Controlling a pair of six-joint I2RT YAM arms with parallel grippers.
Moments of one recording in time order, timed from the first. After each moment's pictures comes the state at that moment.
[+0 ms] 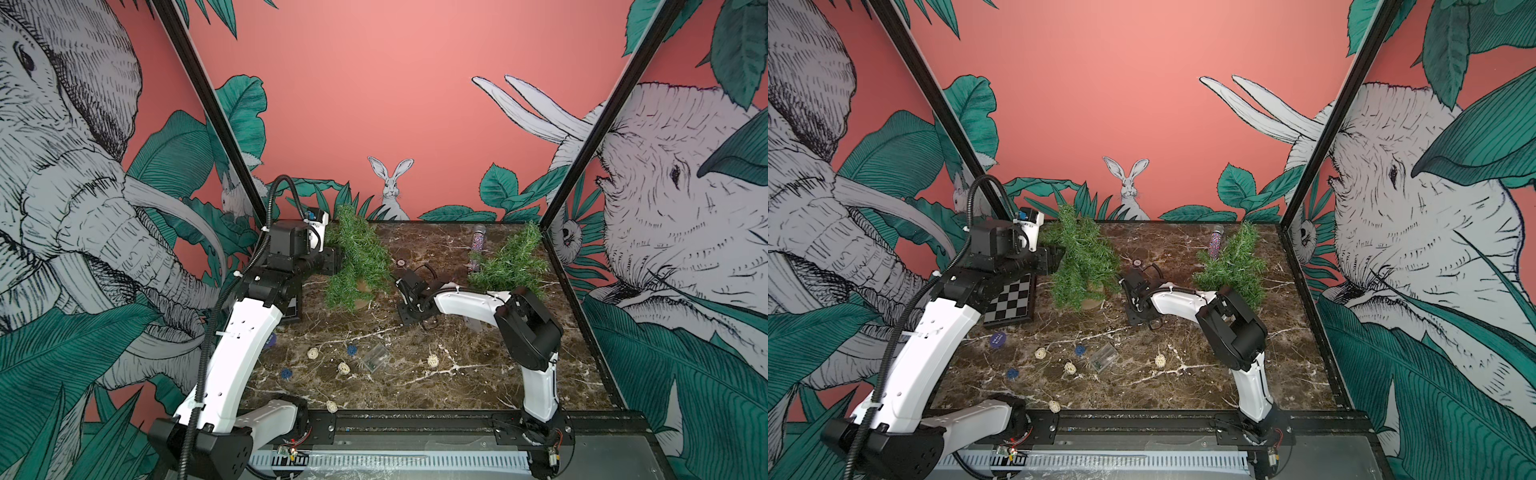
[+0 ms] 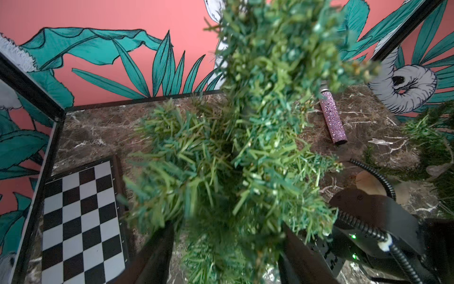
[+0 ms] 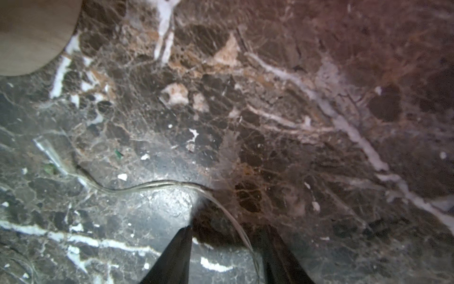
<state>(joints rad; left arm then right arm) -0.26 1.13 1.31 -0.73 0.08 -0.08 0.81 1.98 1.33 -0.54 0.04 0.40</state>
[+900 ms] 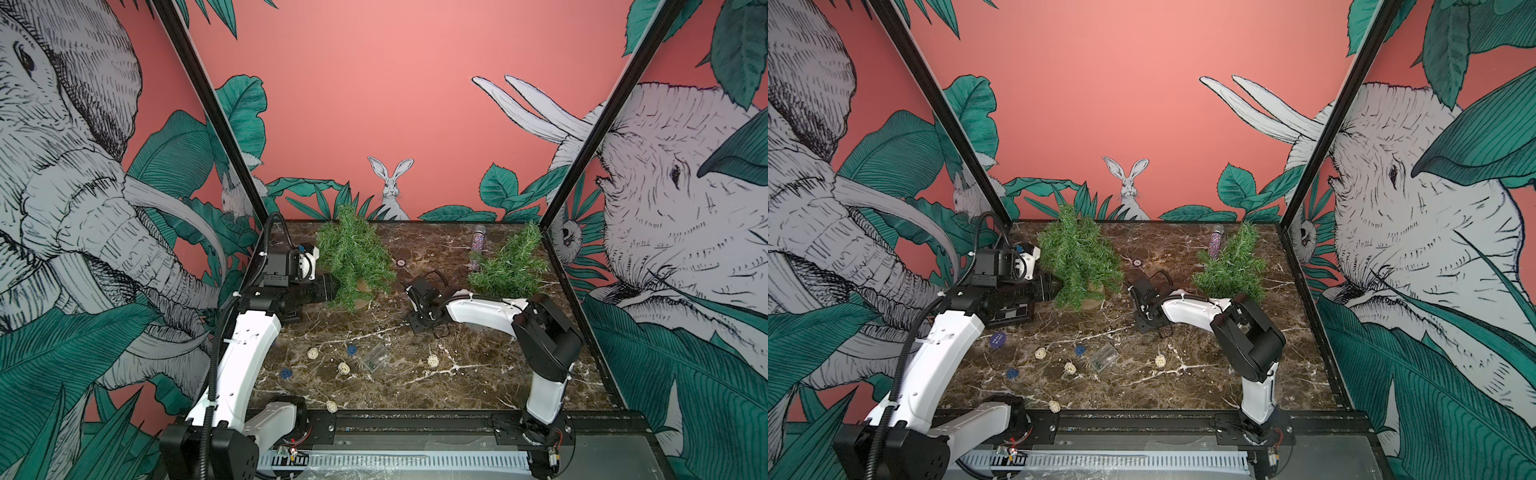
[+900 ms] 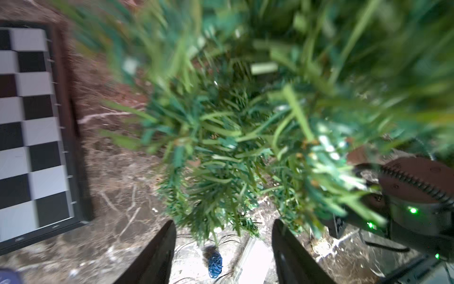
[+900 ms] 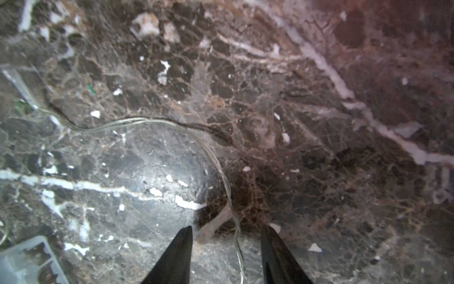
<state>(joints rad) -0.12 1.09 1.00 -0.72 0.37 -0.23 0.81 1.86 1.19 -0.53 0.05 0.40</state>
